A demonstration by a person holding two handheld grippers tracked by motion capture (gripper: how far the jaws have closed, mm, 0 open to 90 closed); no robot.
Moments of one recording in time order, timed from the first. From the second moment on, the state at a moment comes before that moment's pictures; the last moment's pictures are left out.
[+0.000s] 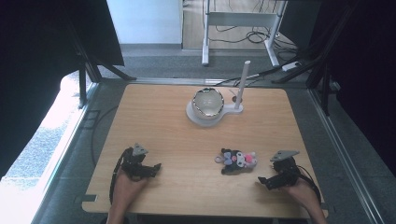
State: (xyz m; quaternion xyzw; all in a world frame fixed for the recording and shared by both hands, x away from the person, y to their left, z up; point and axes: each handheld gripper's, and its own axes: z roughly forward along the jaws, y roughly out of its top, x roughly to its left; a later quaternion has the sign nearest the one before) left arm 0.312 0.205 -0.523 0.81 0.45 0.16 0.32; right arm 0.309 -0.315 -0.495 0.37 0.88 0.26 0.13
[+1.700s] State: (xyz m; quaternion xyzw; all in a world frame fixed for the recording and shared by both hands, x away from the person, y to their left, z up) left arm 0.312 0.205 -0.523 0.82 0.45 0.16 0.32; right arm 0.375 -0.220 -0.462 0.15 0.98 0.08 0.05
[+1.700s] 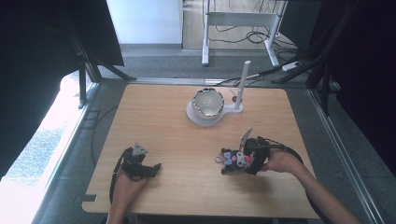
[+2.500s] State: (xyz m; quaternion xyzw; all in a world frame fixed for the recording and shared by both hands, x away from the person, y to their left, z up) left arm 0.312 0.205 -0.523 0.81 0.45 0.16 0.32; right arm 0.383 -0.203 -0.468 0.13 0.99 0.06 0.03
